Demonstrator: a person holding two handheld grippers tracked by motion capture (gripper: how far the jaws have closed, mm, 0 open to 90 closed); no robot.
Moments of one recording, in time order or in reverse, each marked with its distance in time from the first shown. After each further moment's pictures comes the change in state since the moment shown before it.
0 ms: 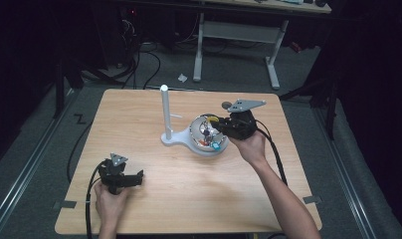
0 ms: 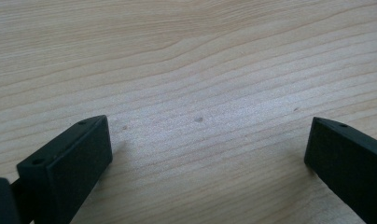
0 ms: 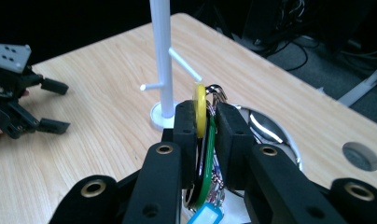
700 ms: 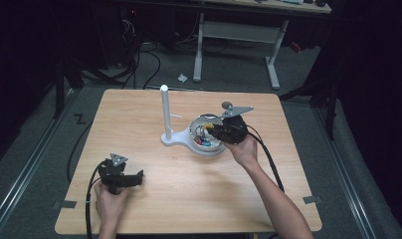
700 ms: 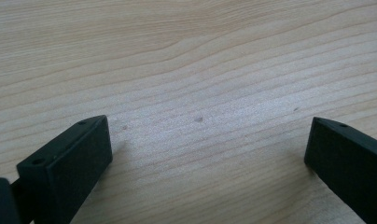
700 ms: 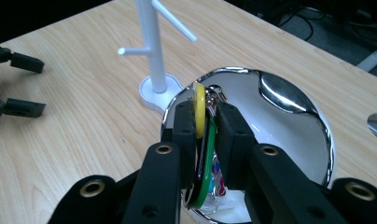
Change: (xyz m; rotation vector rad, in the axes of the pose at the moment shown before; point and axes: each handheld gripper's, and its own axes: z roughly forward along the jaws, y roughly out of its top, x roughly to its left) left arm 0.000 0.000 0.000 0.000 0.000 -0.001; right arm -0.006 -0.025 0.039 0.079 -0.007 0.038
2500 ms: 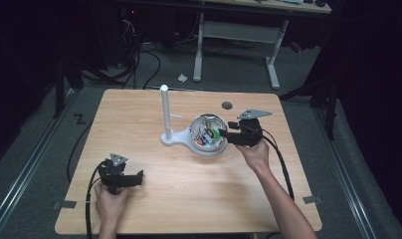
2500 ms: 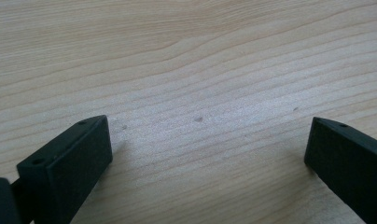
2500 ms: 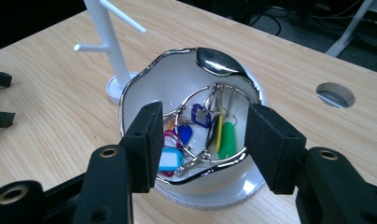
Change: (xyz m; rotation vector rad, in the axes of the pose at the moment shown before) left arm 0.000 0.000 0.000 0.001 -0.001 0.000; right arm -0.023 -0.027 -0.026 -0.047 -0.090 0.106
